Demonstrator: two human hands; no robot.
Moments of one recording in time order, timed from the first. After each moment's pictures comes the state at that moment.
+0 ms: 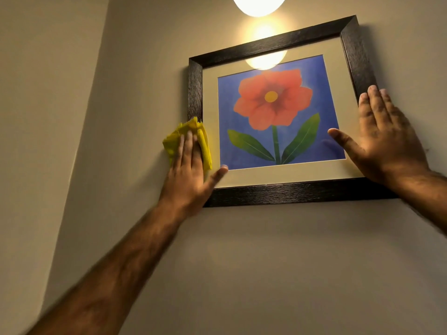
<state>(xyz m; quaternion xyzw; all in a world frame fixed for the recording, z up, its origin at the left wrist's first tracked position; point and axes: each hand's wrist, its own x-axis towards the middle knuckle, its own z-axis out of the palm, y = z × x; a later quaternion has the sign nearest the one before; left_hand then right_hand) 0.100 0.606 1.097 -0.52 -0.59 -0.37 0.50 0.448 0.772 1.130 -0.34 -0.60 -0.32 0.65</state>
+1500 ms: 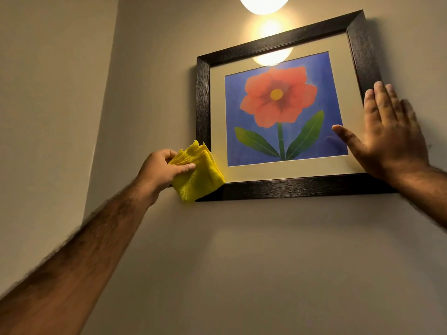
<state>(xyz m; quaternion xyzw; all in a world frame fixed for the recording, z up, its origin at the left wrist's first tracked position) 0.073 0.539 1.114 -0.50 -0.56 -0.64 0.14 0.451 0.761 1.127 -0.33 -0.62 -0.30 0.65</state>
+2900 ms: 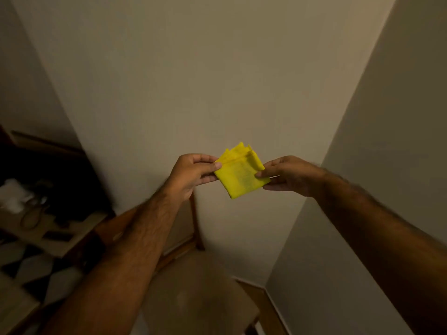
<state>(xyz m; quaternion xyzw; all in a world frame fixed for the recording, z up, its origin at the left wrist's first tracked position) -0.080 0.095 0.626 -0.03 -0.67 -0.74 -0.05 -0.055 0.358 0.661 -0.06 -0.76 0.62 -0.17</state>
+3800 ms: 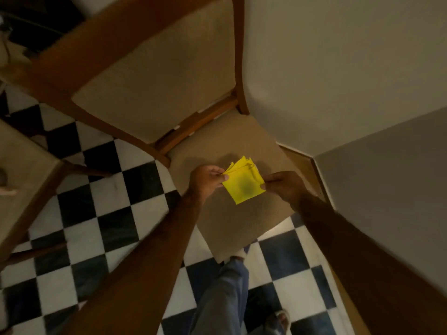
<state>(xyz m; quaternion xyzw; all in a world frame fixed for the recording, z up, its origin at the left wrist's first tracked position) -0.061 -0.013 0.080 0.31 -0.72 -0.56 -0.27 -0.062 0.225 0.086 -0.27 -0.75 0.50 -0.34</state>
